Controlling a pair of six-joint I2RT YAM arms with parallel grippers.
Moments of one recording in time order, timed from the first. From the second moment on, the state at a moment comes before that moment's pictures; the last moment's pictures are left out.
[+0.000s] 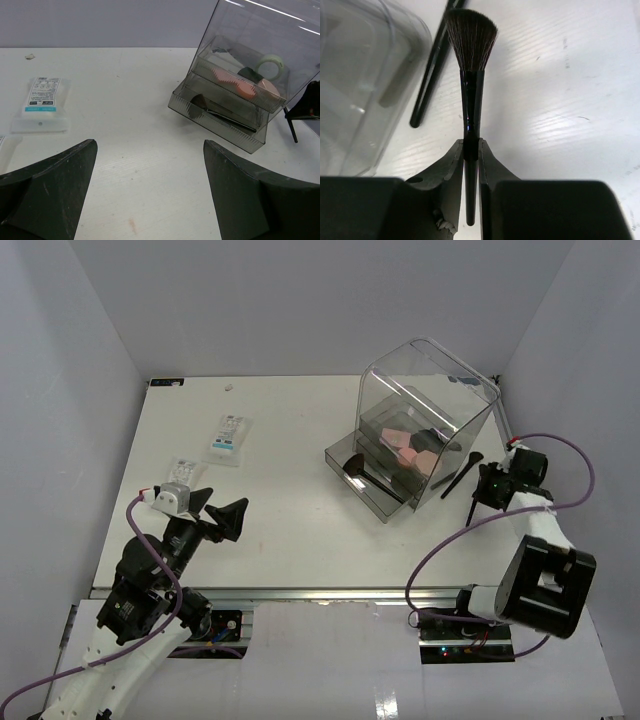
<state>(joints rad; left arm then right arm) -0.58 0.20 0.59 -0.33 -0.17 -0.22 -0.32 1.29 0.71 -0.29 -0.19 0.10</state>
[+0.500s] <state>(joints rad) -0.58 0.20 0.58 -0.32 -0.18 -0.22 -0.47 0.81 0.78 -0.25 -0.89 -0.16</state>
